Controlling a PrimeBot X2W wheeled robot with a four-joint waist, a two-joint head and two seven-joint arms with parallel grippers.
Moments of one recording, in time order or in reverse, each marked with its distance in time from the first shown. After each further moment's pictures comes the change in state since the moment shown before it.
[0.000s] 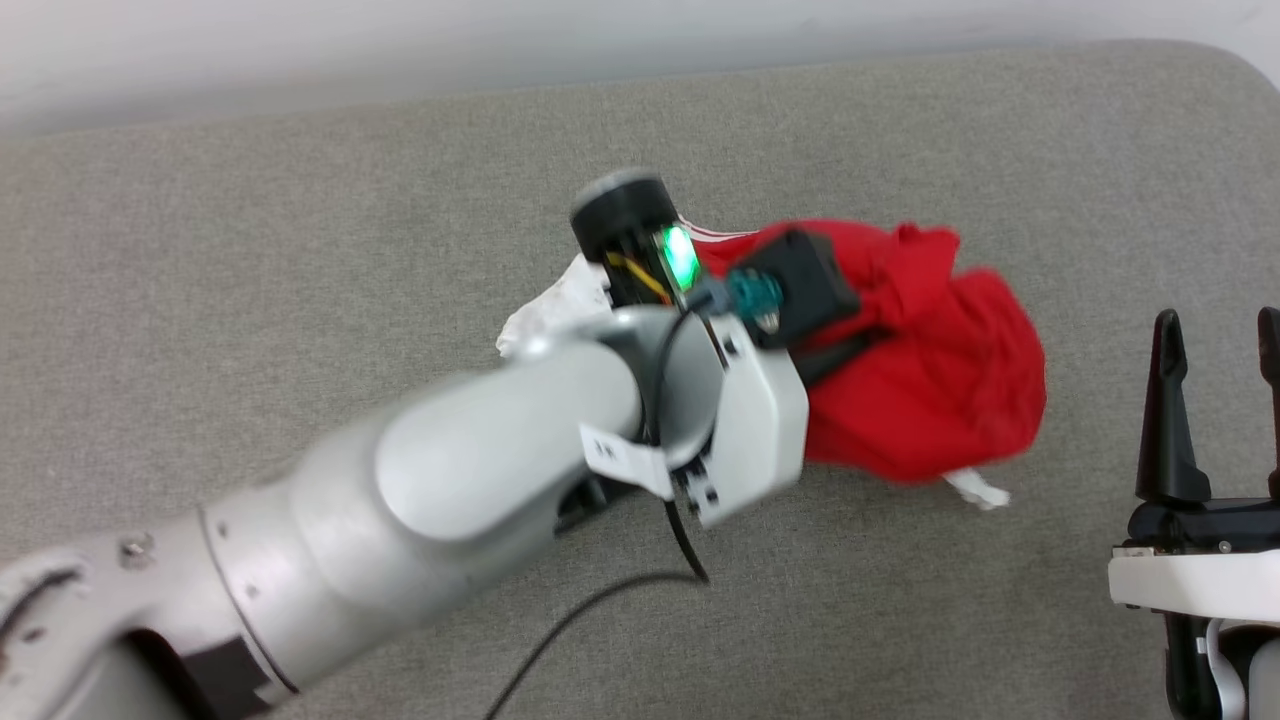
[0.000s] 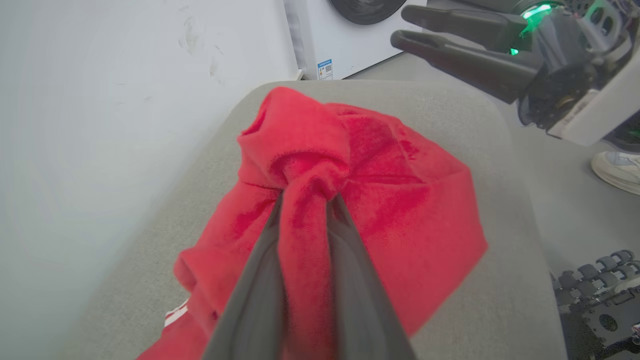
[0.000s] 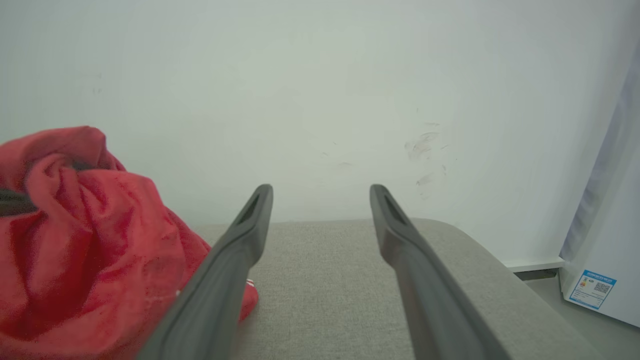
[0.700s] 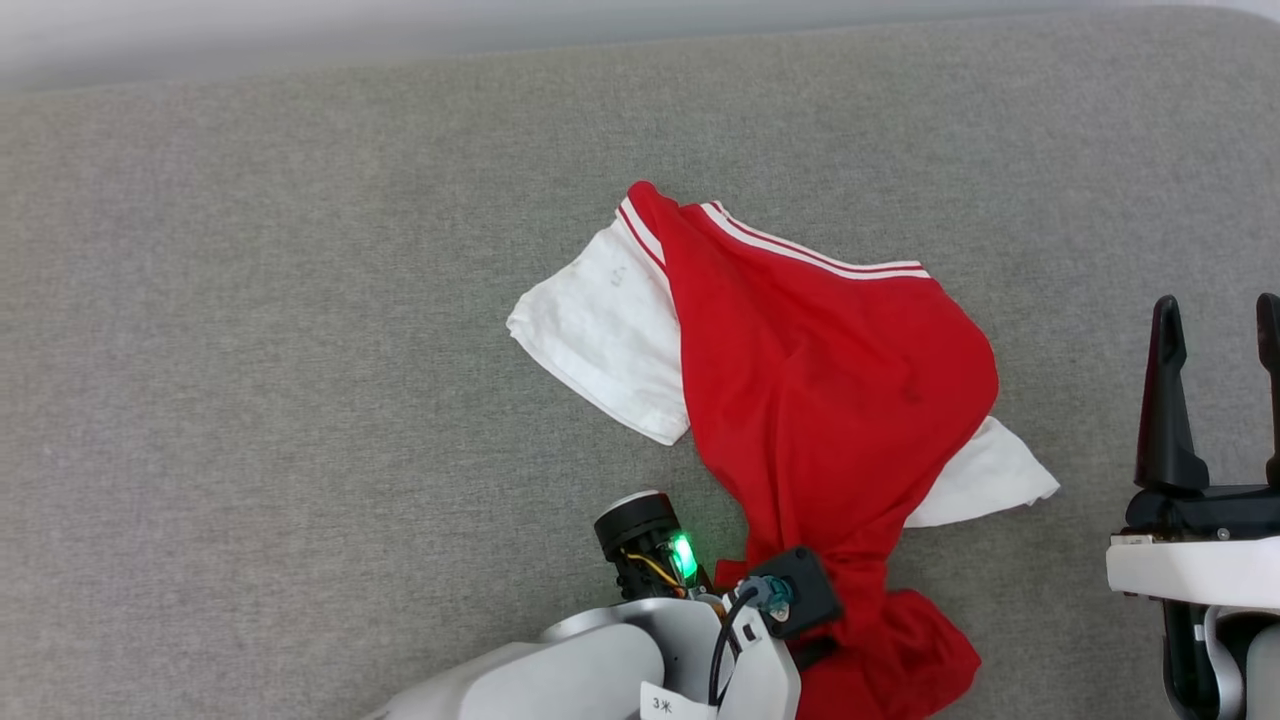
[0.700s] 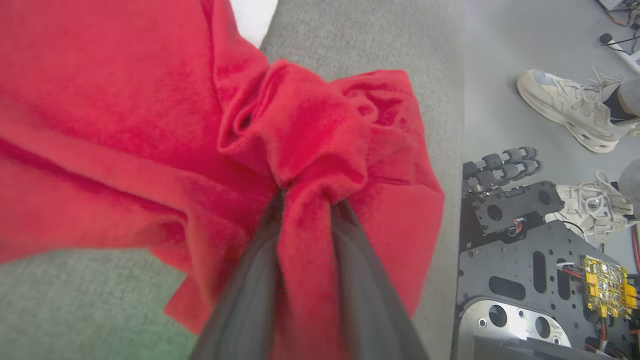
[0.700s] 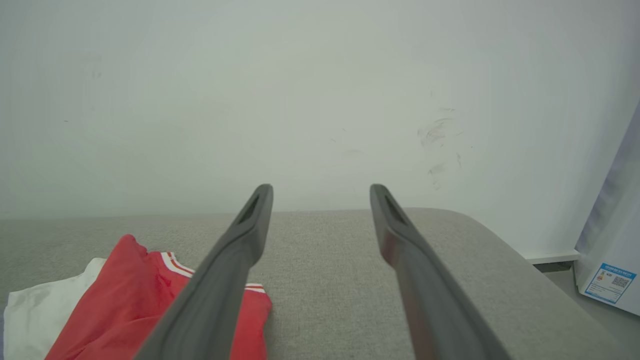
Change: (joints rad) left arm 0.462 -0.088 -0.021 0.067 0.216 0.000 0.153; right arm -0.024 0.000 0.000 0.009 0.006 0.000 0.000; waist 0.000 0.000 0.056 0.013
